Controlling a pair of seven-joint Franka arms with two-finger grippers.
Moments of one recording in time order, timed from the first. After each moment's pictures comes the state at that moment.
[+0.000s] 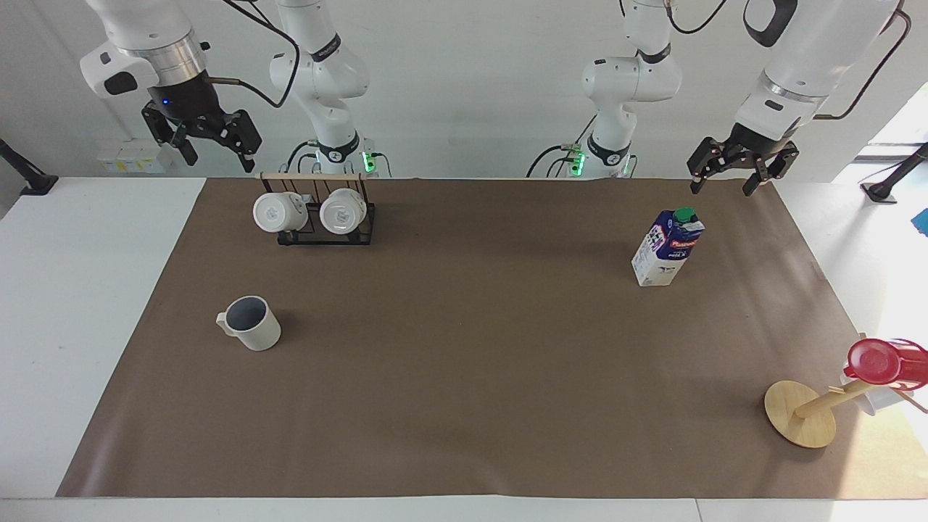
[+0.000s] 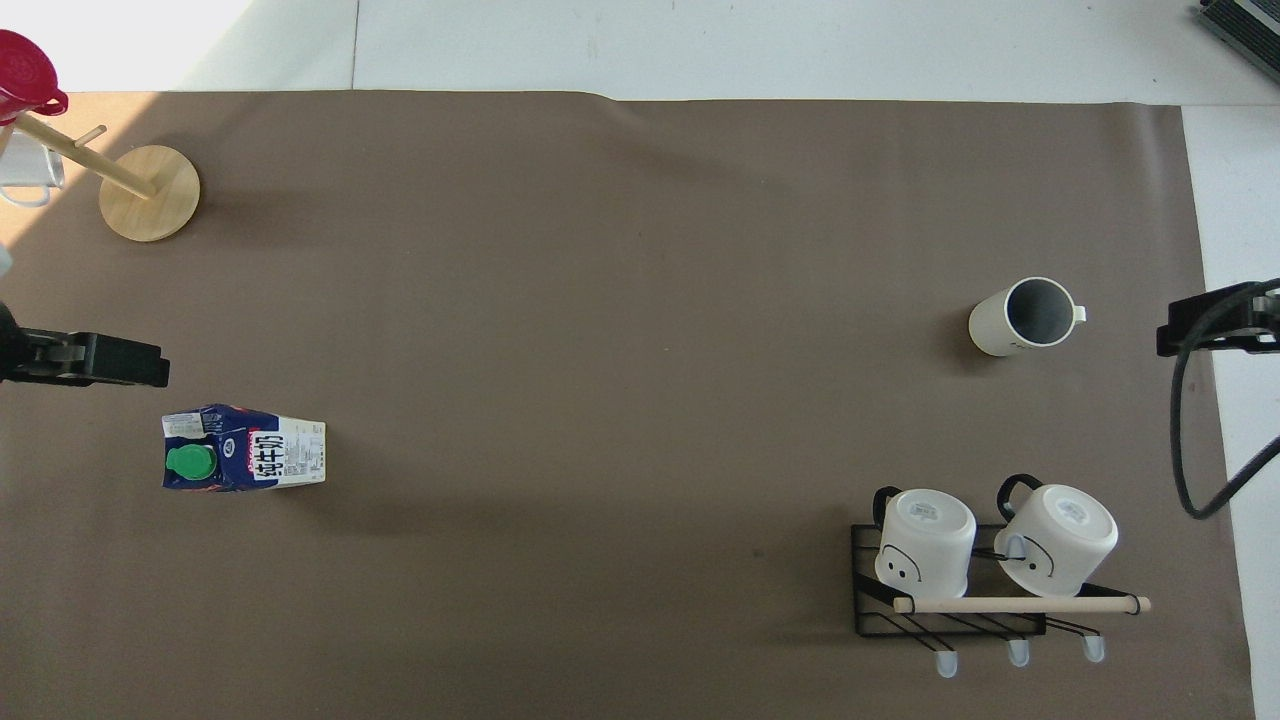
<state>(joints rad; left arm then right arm) -0.09 -0.13 0.02 -1.74 -0.03 1.62 0.03 -0.09 -0.02 0.06 -1.47 -0.04 1.44 0.12</state>
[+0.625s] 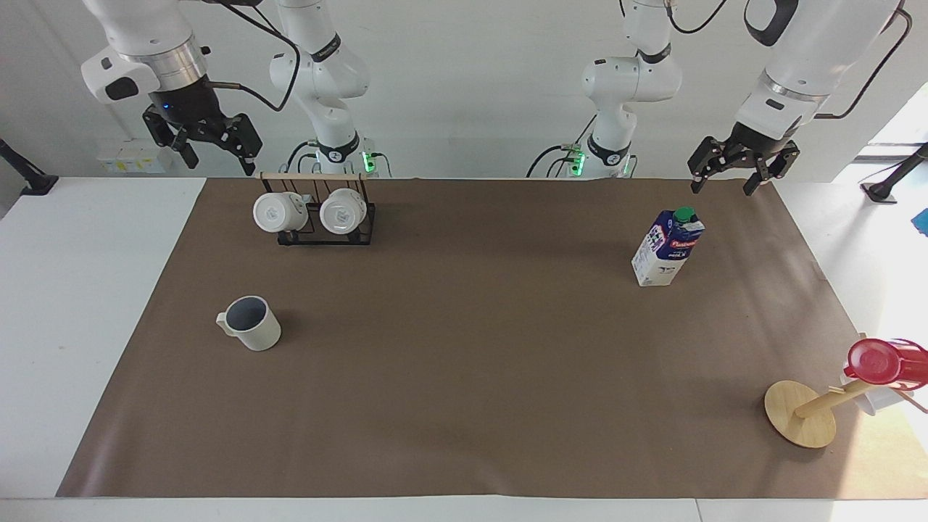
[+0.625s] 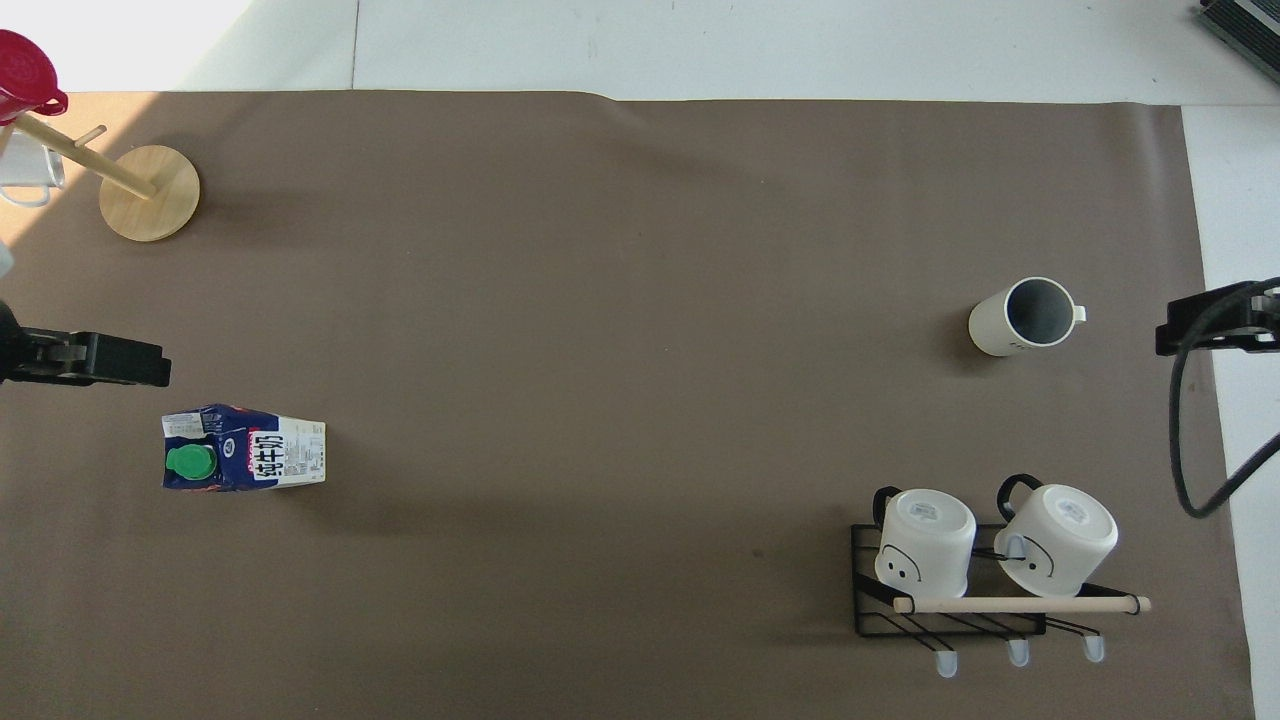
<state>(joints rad) -0.09 -0.13 0.02 -1.73 -0.03 1.62 0.03 -0.09 -0.02 0.06 -1.47 -0.04 1.44 0.11</state>
